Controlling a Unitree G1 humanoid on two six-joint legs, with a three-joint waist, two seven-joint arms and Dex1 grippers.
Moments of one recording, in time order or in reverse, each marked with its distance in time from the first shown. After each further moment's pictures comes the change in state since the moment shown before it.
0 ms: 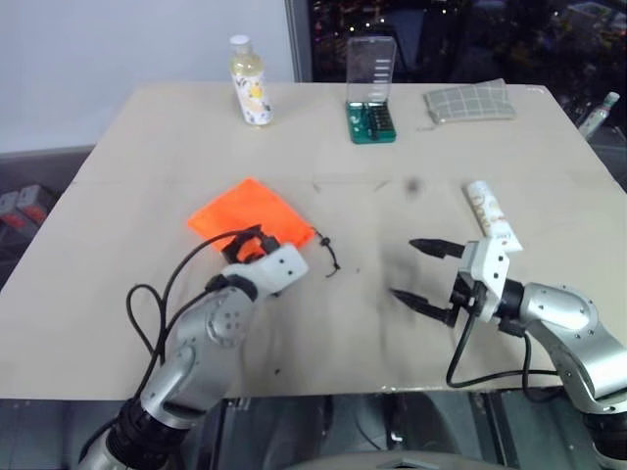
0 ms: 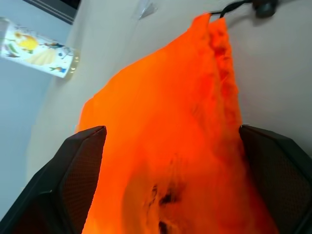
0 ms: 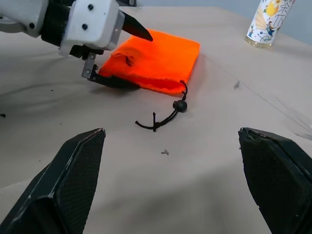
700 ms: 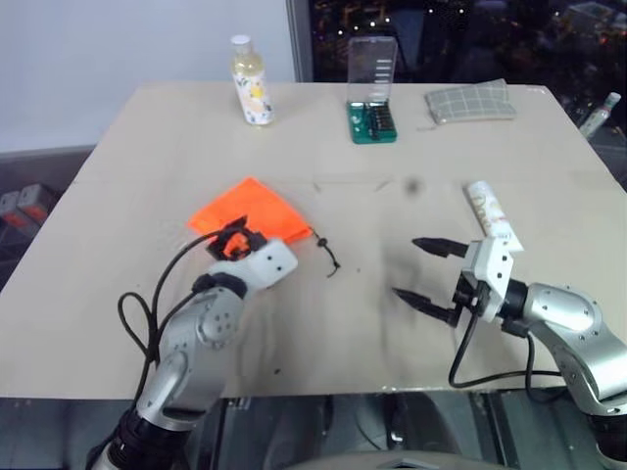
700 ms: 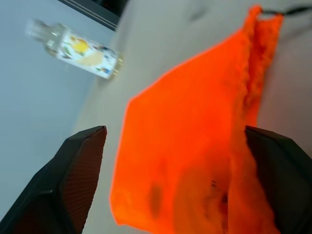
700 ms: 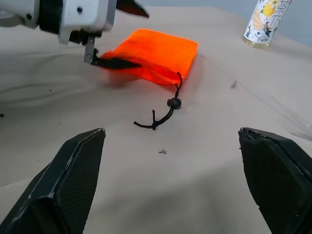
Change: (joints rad) left arm 0.039 -0.083 0.122 0.047 0.075 -0.120 -0.016; right arm 0.010 -0.007 -0.009 -0.010 0.008 -0.002 -0.018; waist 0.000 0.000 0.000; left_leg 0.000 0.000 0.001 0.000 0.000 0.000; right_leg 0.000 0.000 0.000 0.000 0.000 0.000
